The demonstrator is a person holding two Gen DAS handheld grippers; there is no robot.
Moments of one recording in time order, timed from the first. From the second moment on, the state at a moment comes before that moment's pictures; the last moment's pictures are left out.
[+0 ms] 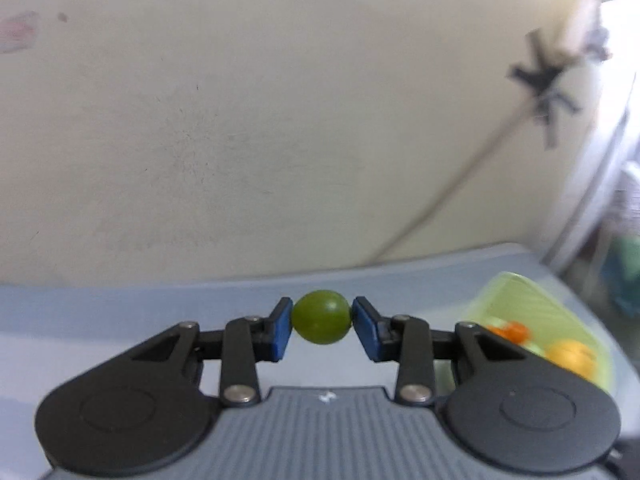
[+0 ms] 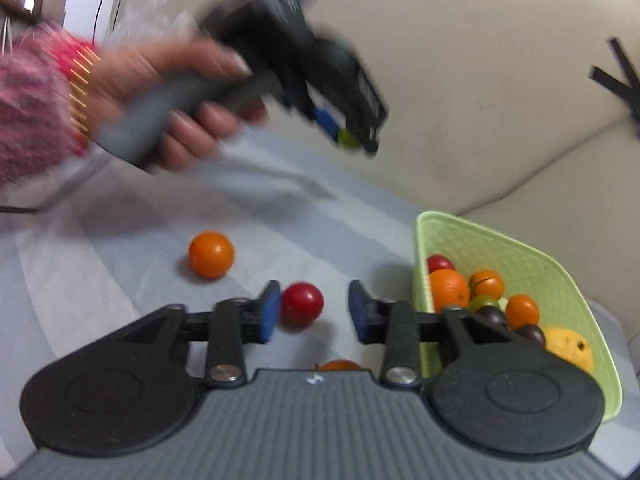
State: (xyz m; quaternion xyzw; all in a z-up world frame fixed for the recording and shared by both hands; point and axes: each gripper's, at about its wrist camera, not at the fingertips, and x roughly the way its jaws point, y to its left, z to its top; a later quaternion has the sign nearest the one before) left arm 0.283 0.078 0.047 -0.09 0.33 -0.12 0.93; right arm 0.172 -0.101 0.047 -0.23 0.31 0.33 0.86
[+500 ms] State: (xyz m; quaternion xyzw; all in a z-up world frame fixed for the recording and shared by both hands) left arm 0.082 0.040 0.054 -0.06 0.31 -0.17 0.93; right arm 0.077 -0.156 0.076 -0.15 0.26 0.30 0.91
